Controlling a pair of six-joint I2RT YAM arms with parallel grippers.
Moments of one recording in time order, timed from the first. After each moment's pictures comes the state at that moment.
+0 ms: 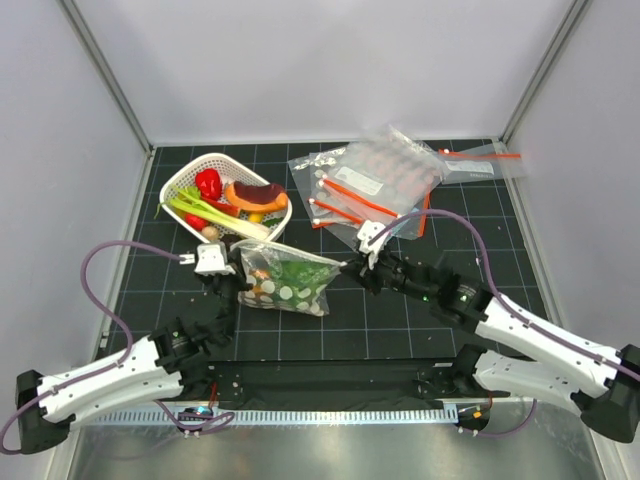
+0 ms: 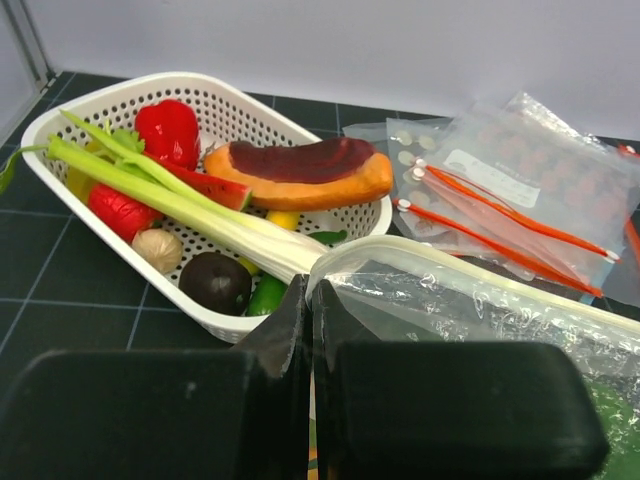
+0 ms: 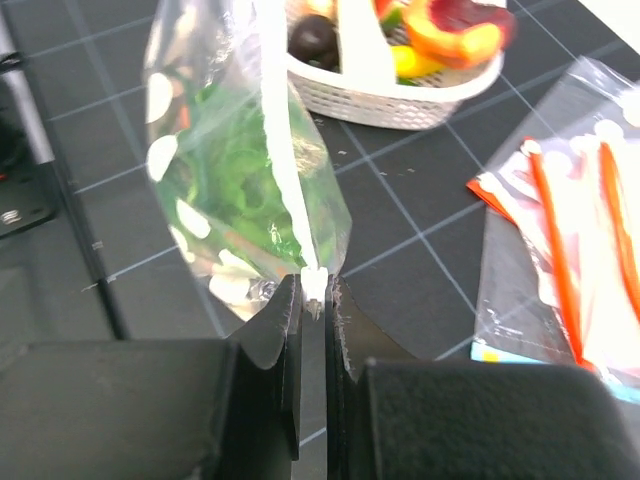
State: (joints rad) left arm -1.11 0.52 0.39 0.21 -1.10 -0.09; right arm 0.90 0.87 0.74 -0.14 -0.12 -0.09
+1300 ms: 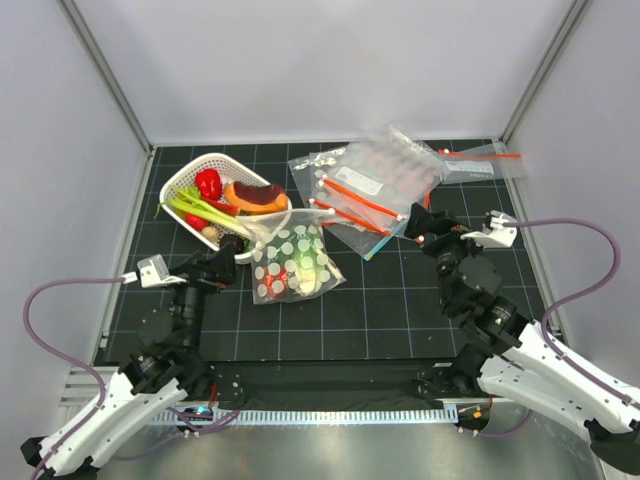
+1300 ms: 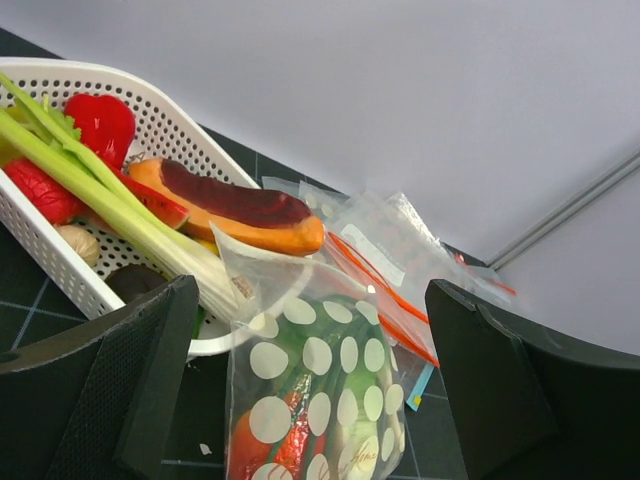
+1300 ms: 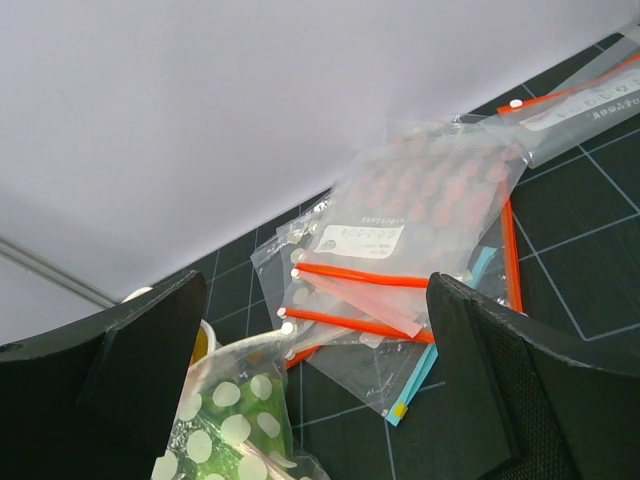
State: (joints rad) left arm -0.81 0.15 0.35 0.01 -0.77 -0.46; right arm 0.85 0.65 0.65 0.09 0.94 0.51
